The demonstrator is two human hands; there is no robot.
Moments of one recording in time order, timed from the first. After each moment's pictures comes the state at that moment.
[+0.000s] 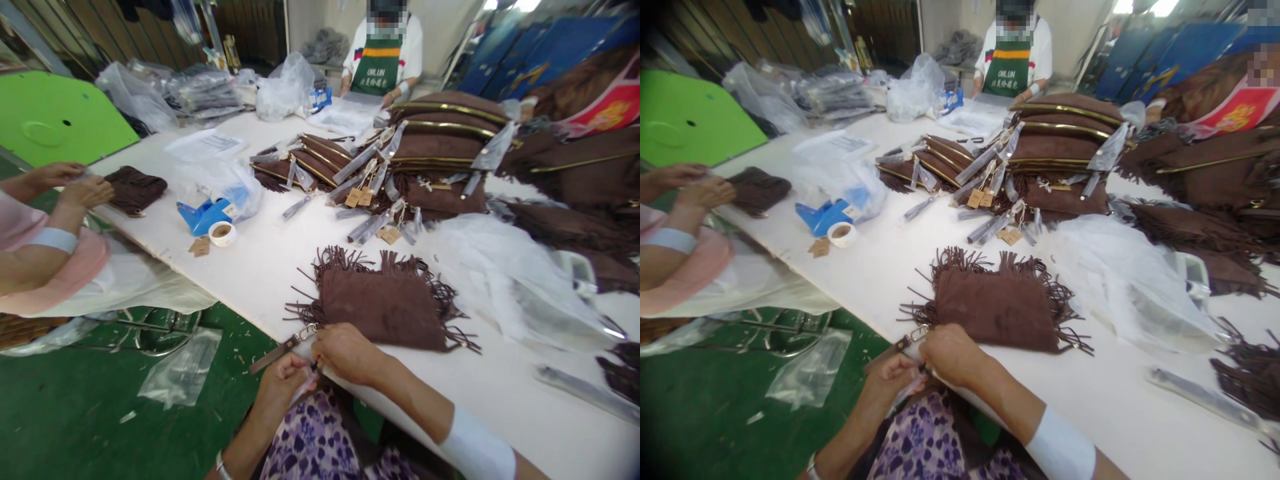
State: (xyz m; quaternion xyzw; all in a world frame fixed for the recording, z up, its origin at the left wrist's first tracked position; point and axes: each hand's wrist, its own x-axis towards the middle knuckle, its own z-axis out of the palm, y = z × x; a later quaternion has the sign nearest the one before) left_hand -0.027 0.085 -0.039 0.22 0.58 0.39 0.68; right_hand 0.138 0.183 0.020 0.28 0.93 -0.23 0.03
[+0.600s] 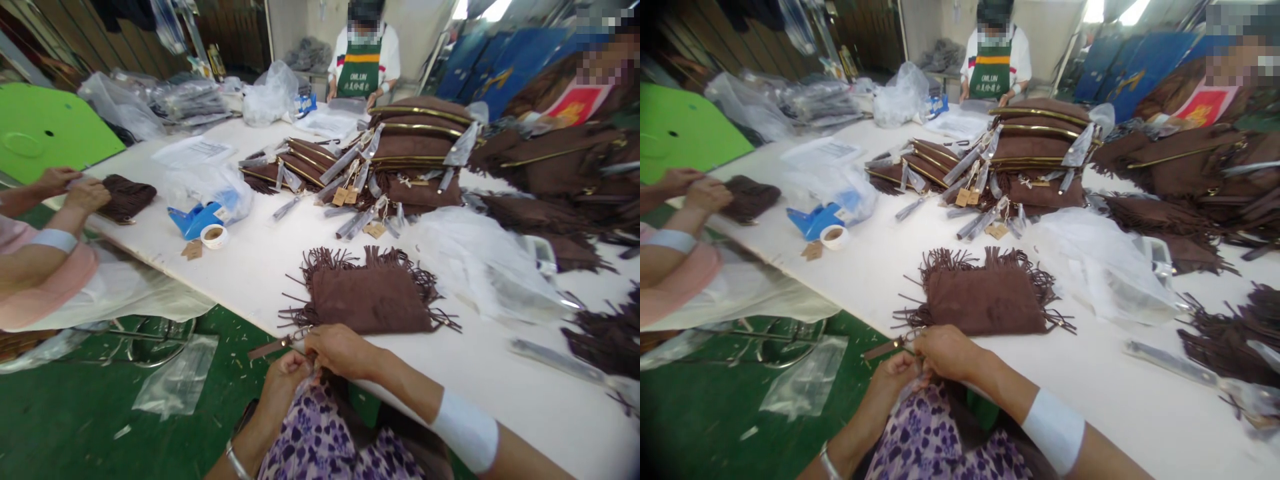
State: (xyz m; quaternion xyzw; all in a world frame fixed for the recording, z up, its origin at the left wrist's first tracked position) left_hand -0.014 0.070 -0.044 0.24 0.56 0.39 0.69; right_hand 0.150 0.163 0.022 0.28 0.92 -0.28 -0.01
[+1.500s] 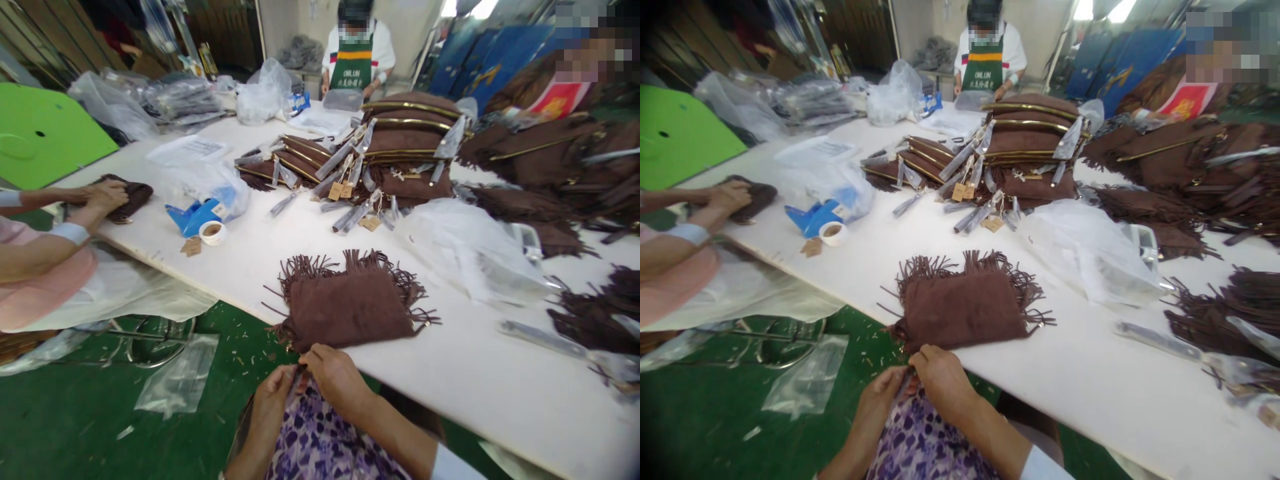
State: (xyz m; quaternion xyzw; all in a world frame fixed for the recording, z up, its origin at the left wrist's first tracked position) left_hand -0.037 0.019 -0.046 0.32 0.64 0.35 0.60; right_hand 0.130 0.075 -0.011 0.42 0.85 -0.29 -0.10
